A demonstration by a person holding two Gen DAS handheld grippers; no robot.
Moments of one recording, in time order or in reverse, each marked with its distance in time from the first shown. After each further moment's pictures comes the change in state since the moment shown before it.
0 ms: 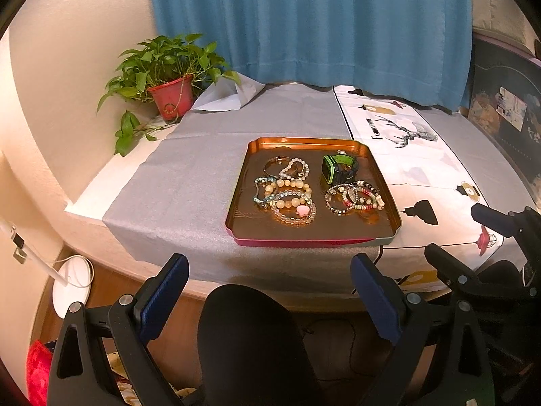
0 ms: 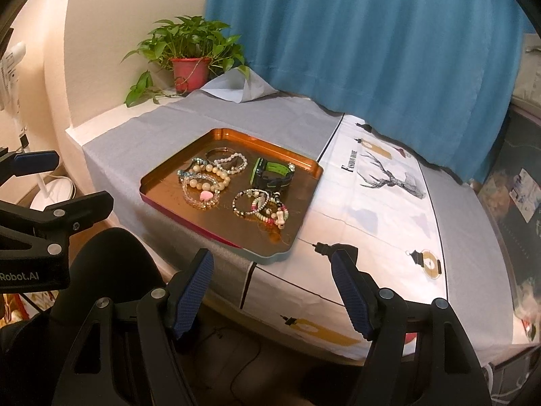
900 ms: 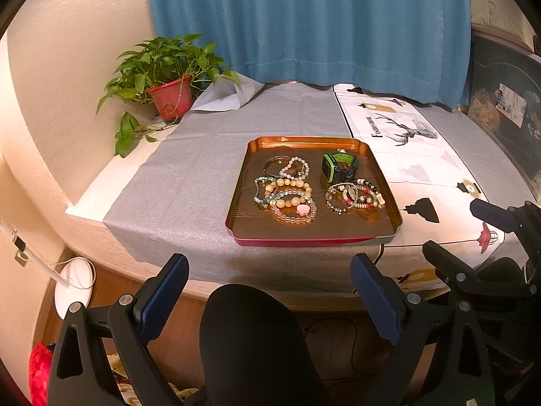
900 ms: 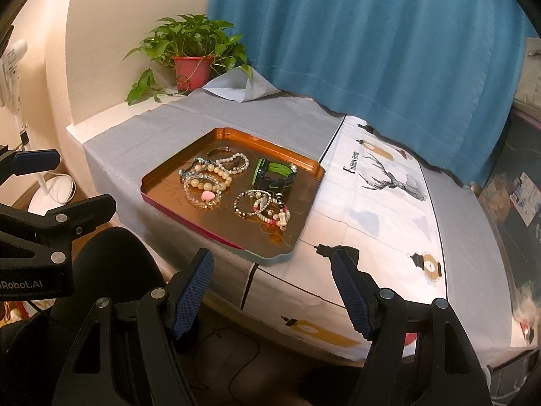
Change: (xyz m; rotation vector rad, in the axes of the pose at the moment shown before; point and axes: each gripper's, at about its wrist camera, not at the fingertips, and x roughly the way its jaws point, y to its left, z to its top) left arm 0.000 0.001 0.000 0.006 0.000 -0.002; right arm -0.001 0.003 0.000 -0.007 -0.002 0.001
